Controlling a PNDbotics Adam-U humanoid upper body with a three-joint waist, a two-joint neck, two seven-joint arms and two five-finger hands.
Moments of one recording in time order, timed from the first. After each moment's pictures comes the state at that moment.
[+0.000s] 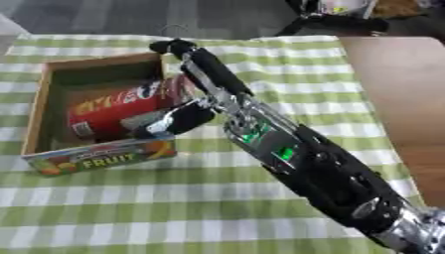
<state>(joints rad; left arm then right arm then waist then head) -0.20 0.50 0.04 -1.91 -0.27 0.45 0.37 -0.79 -0.30 0.55 -1.56 0.39 0.31 -0.09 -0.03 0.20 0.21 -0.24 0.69</state>
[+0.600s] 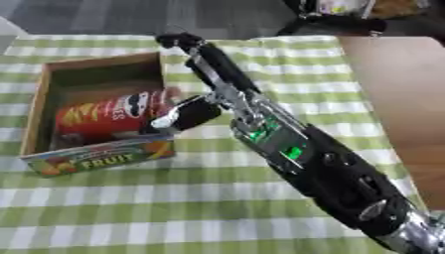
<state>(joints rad) -0.19 0.50 0.04 -1.91 -0.27 0.45 0.37 -0.75 -0.33 0.51 -1.66 0.33 0.34 -0.12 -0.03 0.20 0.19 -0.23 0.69</state>
